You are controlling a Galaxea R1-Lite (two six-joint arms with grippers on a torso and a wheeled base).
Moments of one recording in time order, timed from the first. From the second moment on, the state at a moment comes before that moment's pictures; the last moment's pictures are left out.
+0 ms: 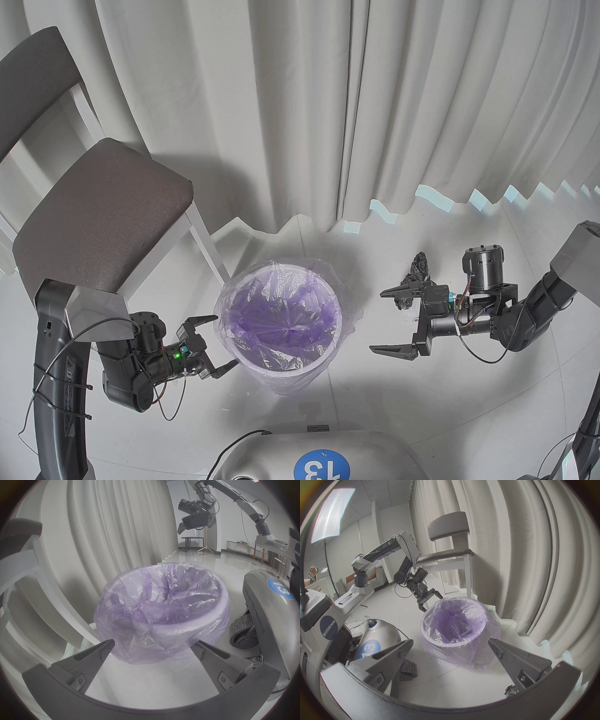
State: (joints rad) left arm -0.12 2.53 -0.67 -1.50 -0.58 0.81; right arm 0.29 2.08 -0.82 -0.74 0.77 -0.71
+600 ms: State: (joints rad) left arm -0.12 2.61 -0.81 -1.40 -0.58 0.78; right arm 0.29 2.10 -0.84 -0.73 0.77 -0.71
